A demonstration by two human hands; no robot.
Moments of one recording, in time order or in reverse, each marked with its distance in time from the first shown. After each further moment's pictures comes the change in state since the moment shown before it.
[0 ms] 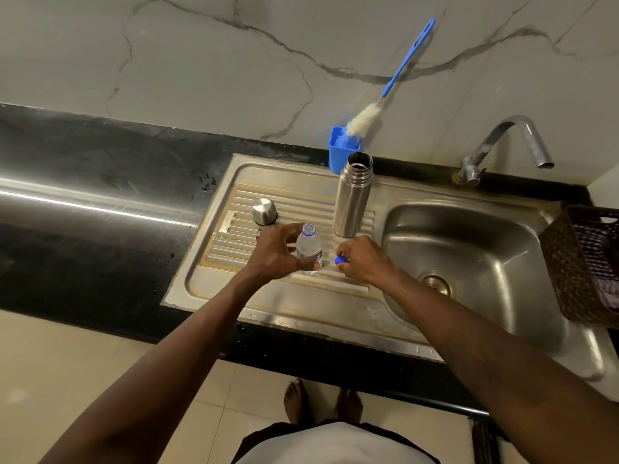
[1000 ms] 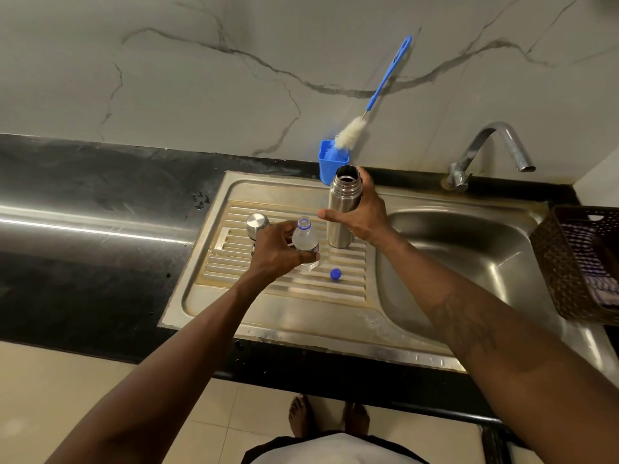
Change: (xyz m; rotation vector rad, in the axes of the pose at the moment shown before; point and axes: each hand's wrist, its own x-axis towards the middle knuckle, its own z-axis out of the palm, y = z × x) left_hand 0.025 0.020 0.002 -0.017 0.150 -0.070; right_hand 0.042 -0.006 -0.074 0.642 0.418 -0.002
